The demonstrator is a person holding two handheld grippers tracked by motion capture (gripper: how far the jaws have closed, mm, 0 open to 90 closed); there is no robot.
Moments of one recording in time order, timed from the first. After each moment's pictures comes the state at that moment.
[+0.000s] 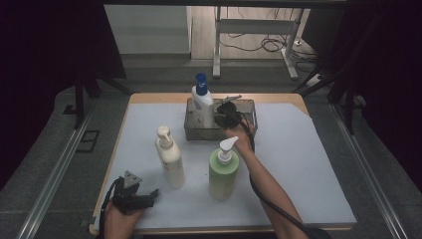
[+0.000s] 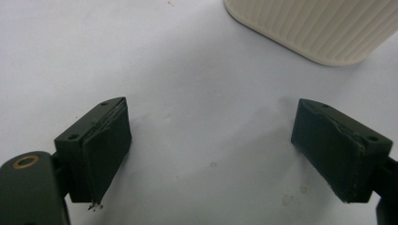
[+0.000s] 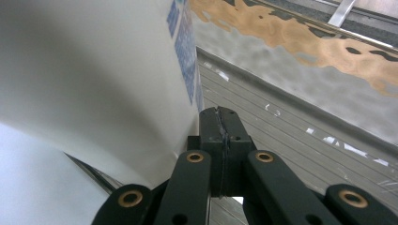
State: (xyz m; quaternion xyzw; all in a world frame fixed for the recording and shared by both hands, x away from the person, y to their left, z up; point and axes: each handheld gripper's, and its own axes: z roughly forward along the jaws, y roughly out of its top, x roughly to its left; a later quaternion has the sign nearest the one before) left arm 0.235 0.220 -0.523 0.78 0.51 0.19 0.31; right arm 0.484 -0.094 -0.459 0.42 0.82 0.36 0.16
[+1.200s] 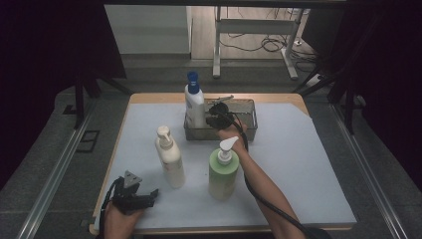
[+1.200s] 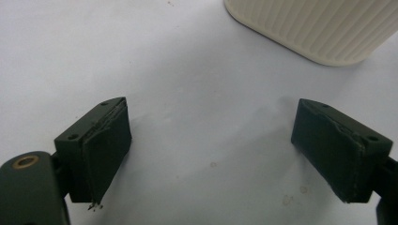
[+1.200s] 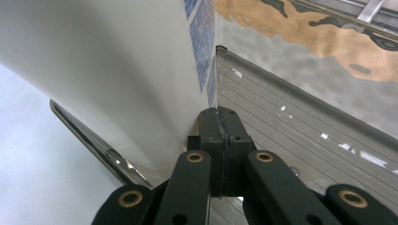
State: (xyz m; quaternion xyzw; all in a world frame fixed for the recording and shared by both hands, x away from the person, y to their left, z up) left arm 0.235 0.220 -0.523 0.78 0.51 0.19 0.31; right arm 0.484 -0.071 -0.462 0.40 0.83 0.37 0.14
